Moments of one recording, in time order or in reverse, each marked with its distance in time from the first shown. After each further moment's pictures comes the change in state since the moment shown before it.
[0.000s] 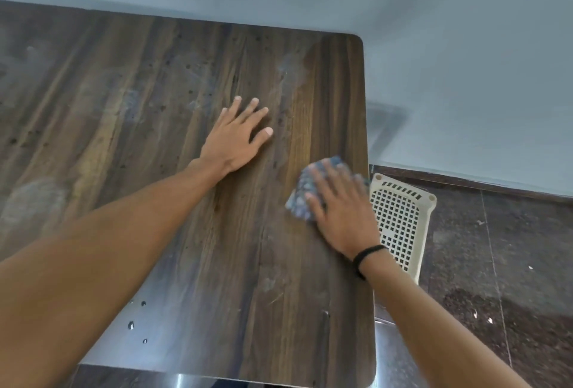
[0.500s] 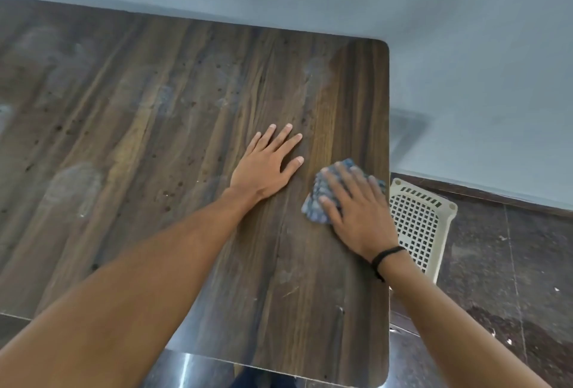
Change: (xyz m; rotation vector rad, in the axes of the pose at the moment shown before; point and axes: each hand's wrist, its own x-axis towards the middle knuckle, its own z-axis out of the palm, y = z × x) left_hand -0.054 0.025 0.027 0.056 0.028 0.021; right_hand -0.001 -0.001 0.001 -0.035 -0.036 -0.054
